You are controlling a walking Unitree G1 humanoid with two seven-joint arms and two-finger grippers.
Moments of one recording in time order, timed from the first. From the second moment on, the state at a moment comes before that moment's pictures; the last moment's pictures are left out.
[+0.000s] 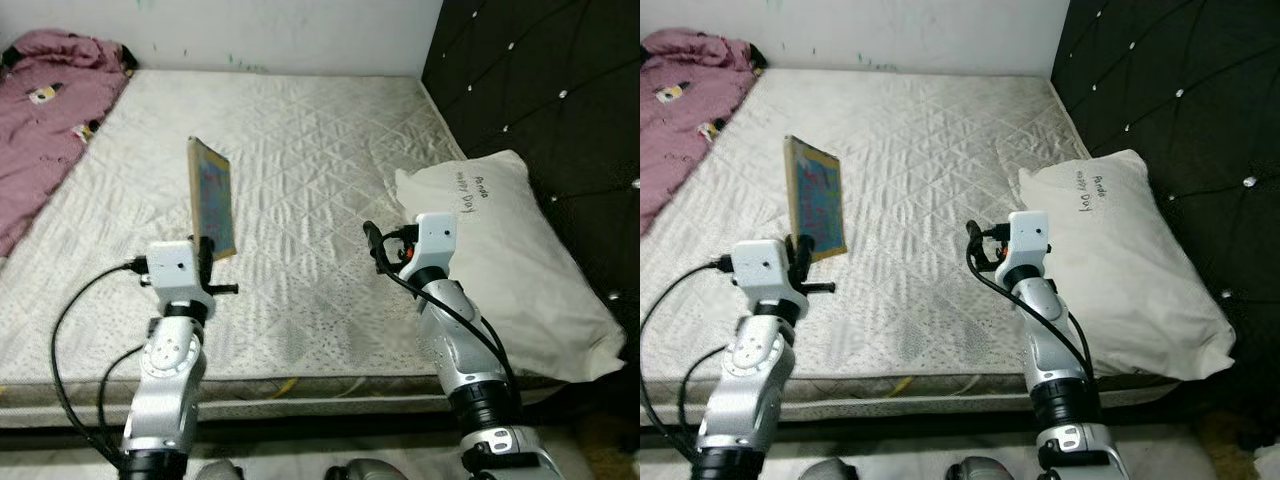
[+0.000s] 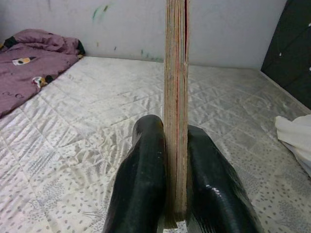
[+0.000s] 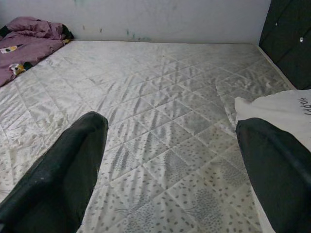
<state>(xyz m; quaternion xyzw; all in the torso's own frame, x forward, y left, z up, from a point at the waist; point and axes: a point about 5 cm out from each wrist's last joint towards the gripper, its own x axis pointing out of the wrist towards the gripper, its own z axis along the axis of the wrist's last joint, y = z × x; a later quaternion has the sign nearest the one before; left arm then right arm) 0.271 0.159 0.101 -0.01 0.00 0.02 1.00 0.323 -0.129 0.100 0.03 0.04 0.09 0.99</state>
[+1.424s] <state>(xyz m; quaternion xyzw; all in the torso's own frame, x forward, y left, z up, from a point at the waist) 0.263 0.172 0.092 -0.05 0.02 0.08 1.00 0.323 -0.133 0.101 0.02 0.05 0.09 0.99</state>
